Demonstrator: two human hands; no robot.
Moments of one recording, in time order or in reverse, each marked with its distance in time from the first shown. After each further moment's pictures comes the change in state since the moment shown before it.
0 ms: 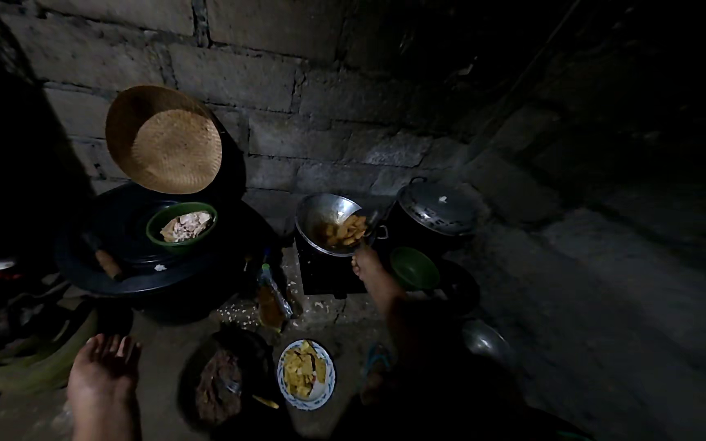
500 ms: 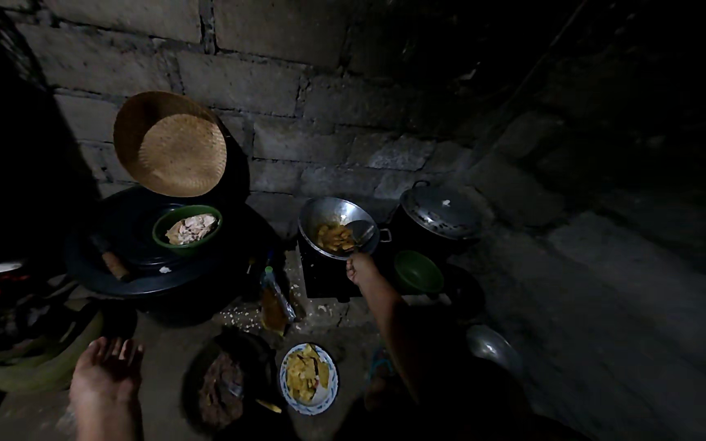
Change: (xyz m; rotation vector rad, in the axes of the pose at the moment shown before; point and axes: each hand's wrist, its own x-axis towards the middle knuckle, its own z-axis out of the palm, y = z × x) left_hand 0.003 0.002 -0.003 -0.011 -0.006 0.009; right_hand 0.005 0.008 0.018 0.213 0.003 0.106
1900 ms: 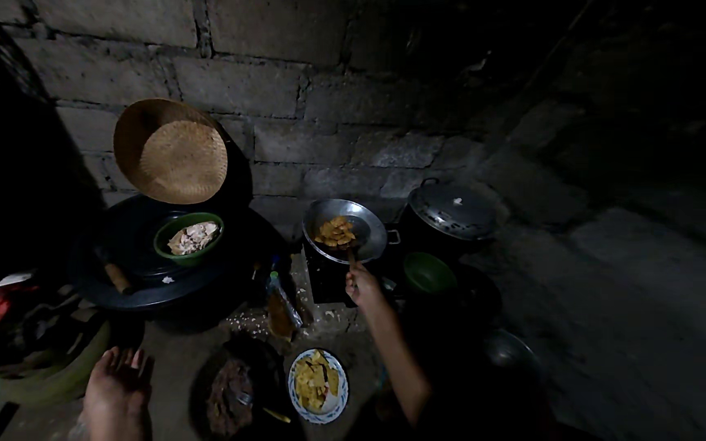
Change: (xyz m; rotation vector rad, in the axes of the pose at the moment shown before) left_hand 0.002 -0.008 0.011 0.035 0.029 -0.014; right_hand 0.006 0.040 0.000 0.269 -0.147 -0.040
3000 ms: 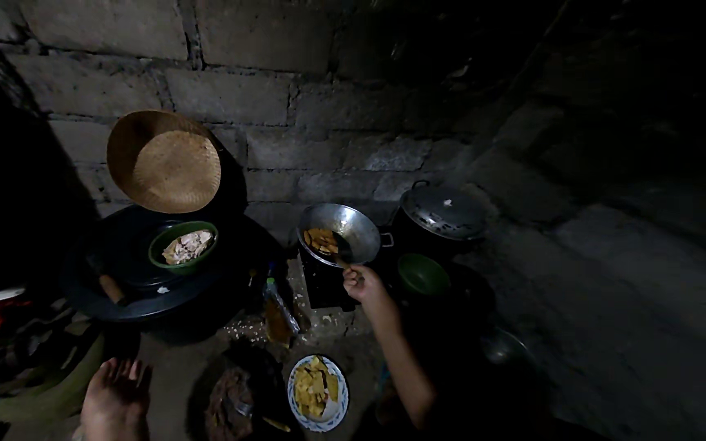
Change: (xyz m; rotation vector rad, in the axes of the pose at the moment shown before) left_hand -0.005 -0.002 0.004 0.014 -0.022 0.019; right_hand 0.006 -0.026 -0.008 0.510 -0.071 0.235
